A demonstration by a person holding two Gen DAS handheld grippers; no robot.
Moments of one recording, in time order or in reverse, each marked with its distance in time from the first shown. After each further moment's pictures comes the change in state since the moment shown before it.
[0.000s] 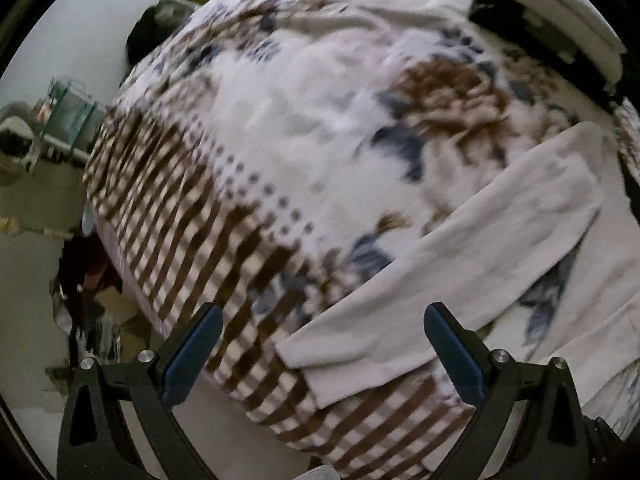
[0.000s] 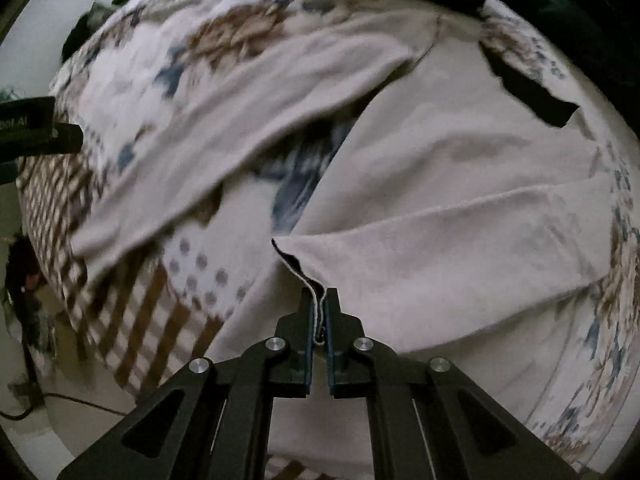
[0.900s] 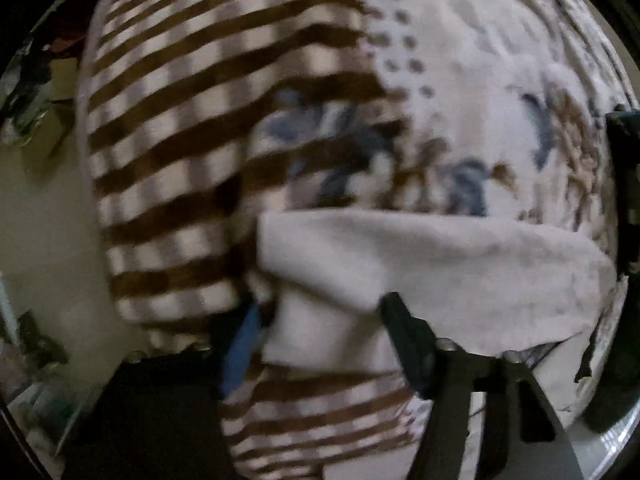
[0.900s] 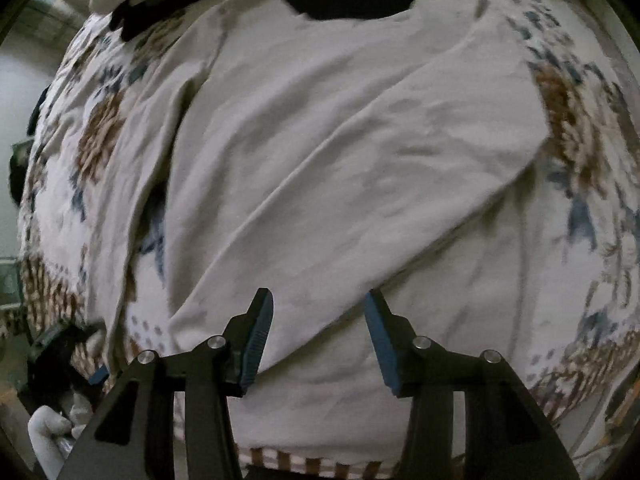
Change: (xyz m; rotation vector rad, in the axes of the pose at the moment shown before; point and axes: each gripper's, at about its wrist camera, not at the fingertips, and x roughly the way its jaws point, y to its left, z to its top) left arm 0.112 0.067 -0.080 -0.687 0.299 -0.298; right arm -0.019 -0.165 -0.019 0.513 0.068 0.062
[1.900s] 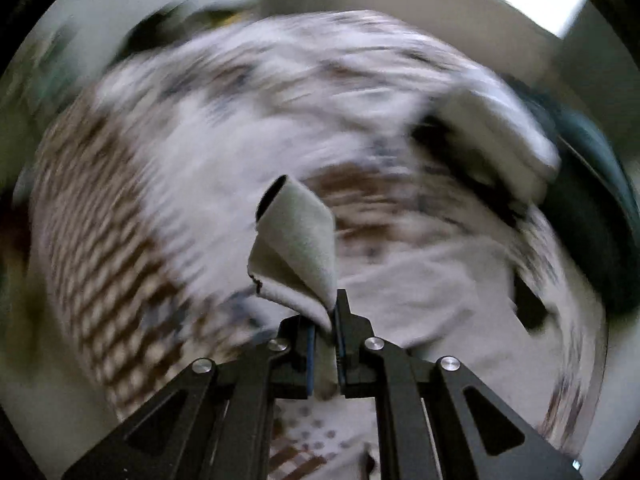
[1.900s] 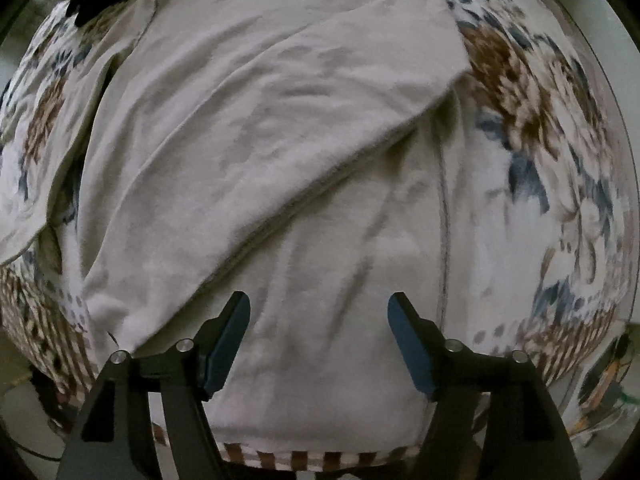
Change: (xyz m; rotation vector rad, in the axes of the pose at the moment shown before) left arm -0.113 -0.169 -0.068 0.654 -0.498 -0.209; right arm 0.019 -0.042 -0.037 0.020 0.035 -0.154
